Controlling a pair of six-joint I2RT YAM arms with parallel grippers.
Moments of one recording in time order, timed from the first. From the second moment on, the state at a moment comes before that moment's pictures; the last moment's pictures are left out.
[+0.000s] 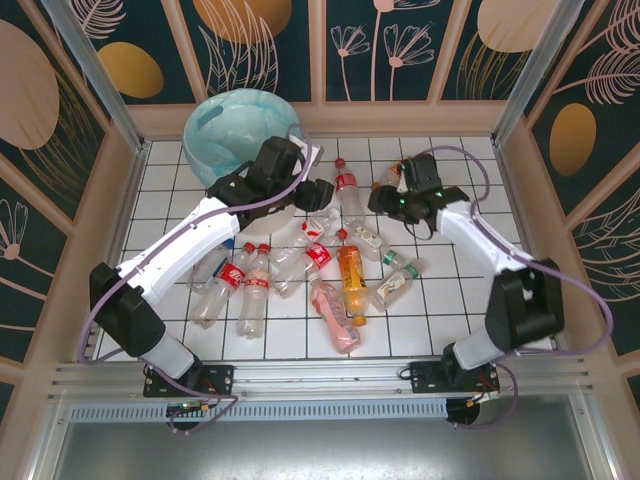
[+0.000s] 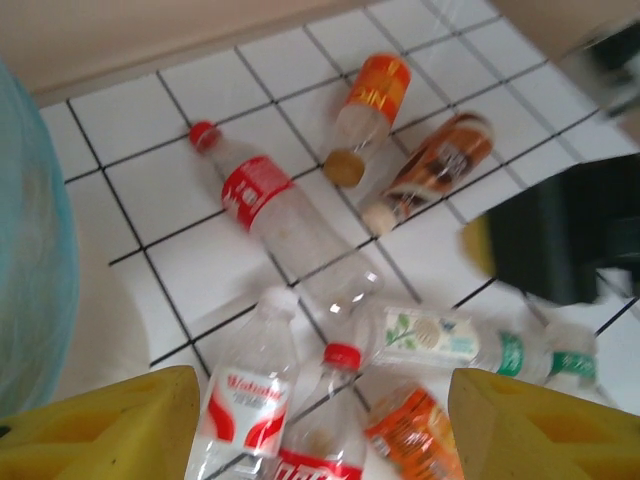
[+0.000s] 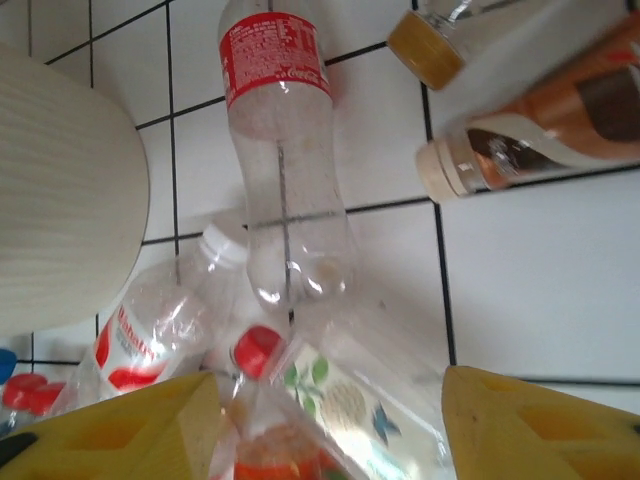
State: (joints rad) left arm -0.68 1.59 1.54 -0.58 0.03 -0.23; right arm 0.35 1.56 1.19 -0.52 -0.17 0.52
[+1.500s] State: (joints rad) left arm -0.68 1.40 1.56 -0.49 -0.01 -0.31; right arm 0.44 1.91 1.63 -0.63 -0.03 0.30
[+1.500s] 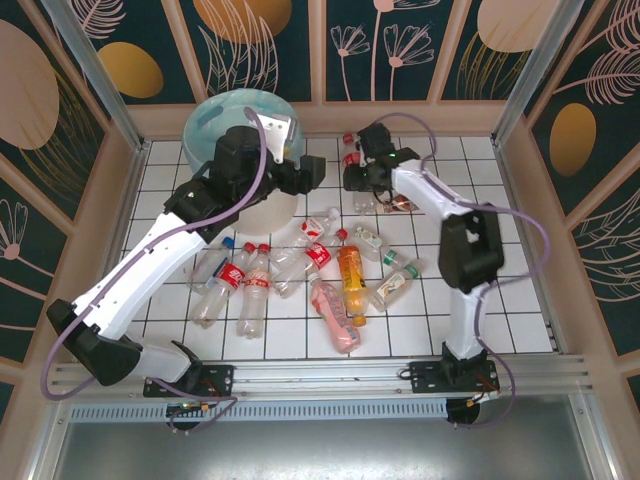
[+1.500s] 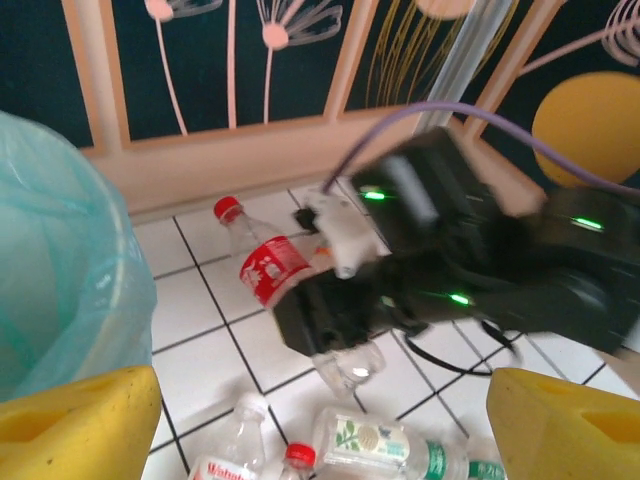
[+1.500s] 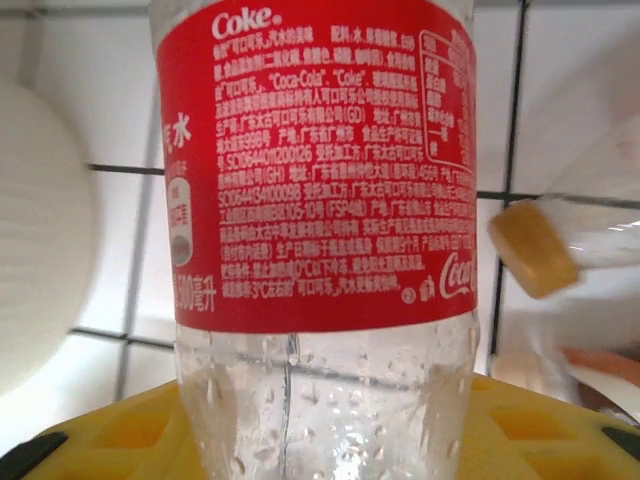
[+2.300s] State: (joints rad) left arm -0.61 1.48 1.67 -0.24 0.47 -0.65; right arm 0.60 0.98 0.83 0.09 -0.37 0.26
